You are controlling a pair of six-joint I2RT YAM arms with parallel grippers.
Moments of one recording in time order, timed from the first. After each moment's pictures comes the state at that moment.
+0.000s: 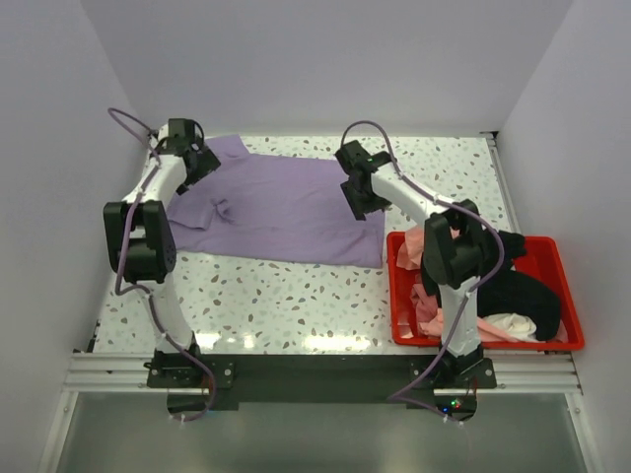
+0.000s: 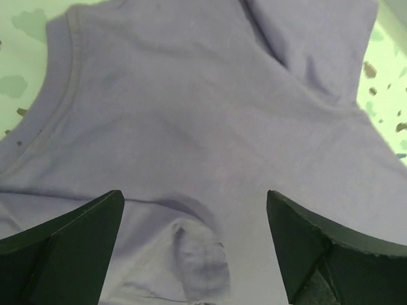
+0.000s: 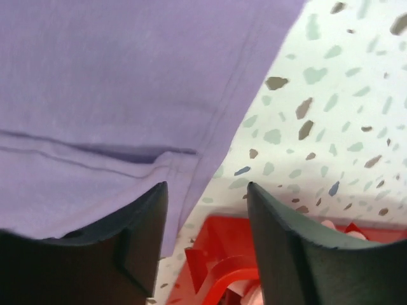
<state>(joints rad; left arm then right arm) 0.04 1.99 1.60 -0.52 -0.22 -0.62 0.51 2.08 1.76 -0.94 0.34 0.10</state>
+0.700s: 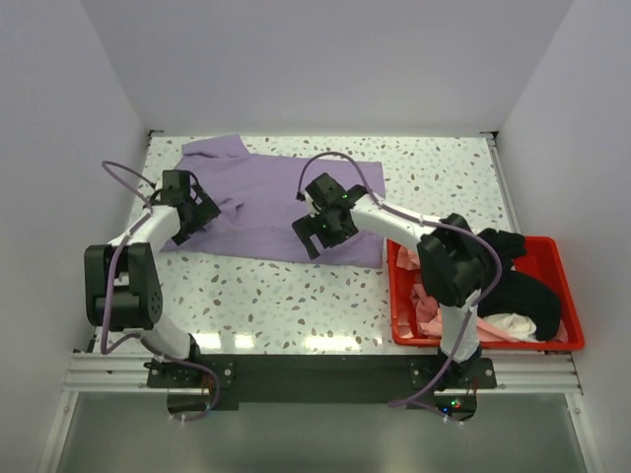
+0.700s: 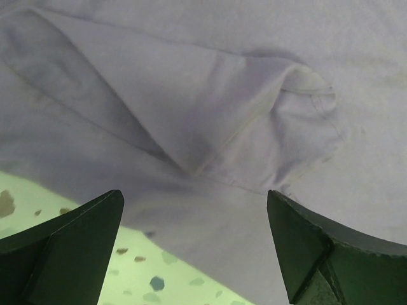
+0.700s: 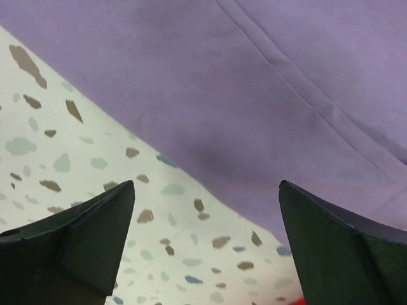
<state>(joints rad) 0.06 1.59 1.00 -0.39 -0.15 -0.63 0.71 1.93 1.51 -0.73 -0.02 0.13</state>
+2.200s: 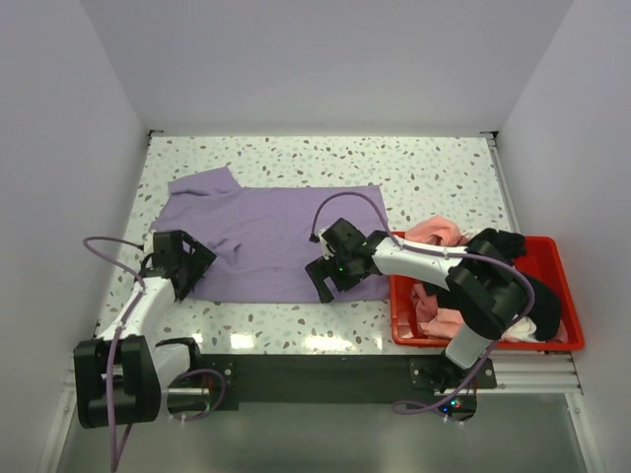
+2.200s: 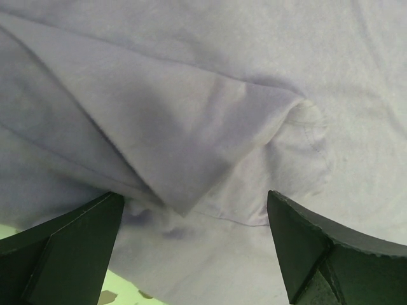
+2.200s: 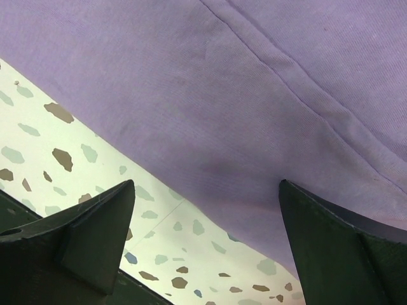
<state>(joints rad) 0.11 1.07 0.45 -0.33 -0.09 -0.83 0.82 1.68 1.00 -0.48 -0.12 0.24</state>
